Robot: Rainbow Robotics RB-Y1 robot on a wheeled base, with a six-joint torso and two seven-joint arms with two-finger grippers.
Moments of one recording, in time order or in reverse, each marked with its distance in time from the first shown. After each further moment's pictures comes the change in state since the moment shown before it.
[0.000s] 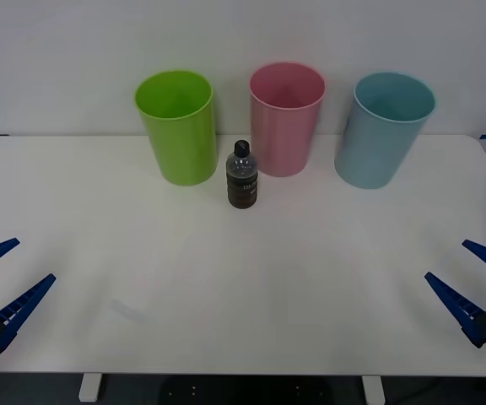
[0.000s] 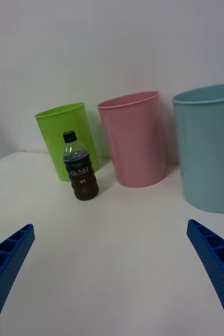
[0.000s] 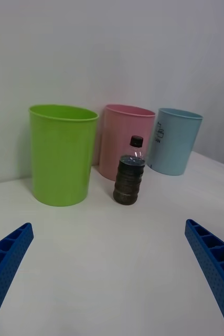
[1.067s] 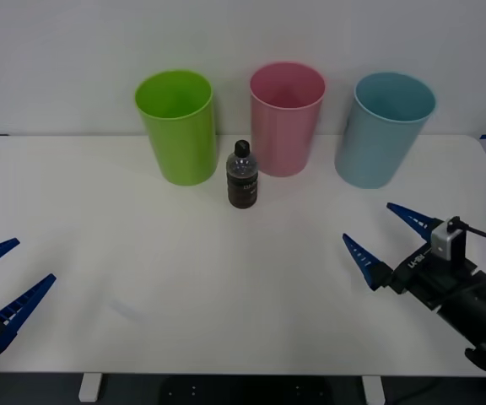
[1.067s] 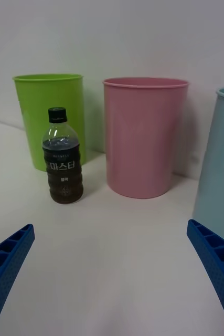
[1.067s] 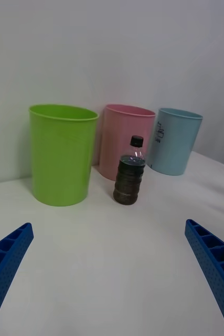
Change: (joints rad) right arm -0.205 -0.042 0.391 0.023 0.070 0.478 0.204; left arm 0.000 0.000 0.000 0.000 0.000 0.000 0.000
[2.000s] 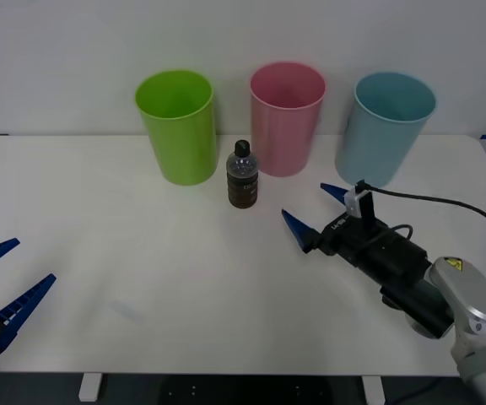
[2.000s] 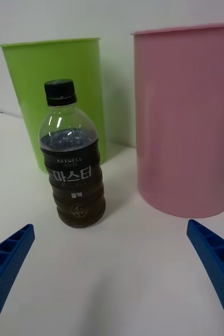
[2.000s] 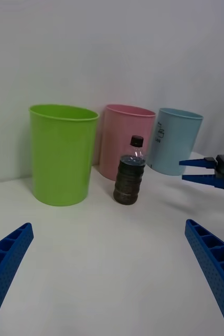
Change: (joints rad) right arm -0.386 0.130 0.146 0.408 0.076 0.064 0.007; left arm 0.000 0.000 0.000 0.000 0.000 0.000 0.000
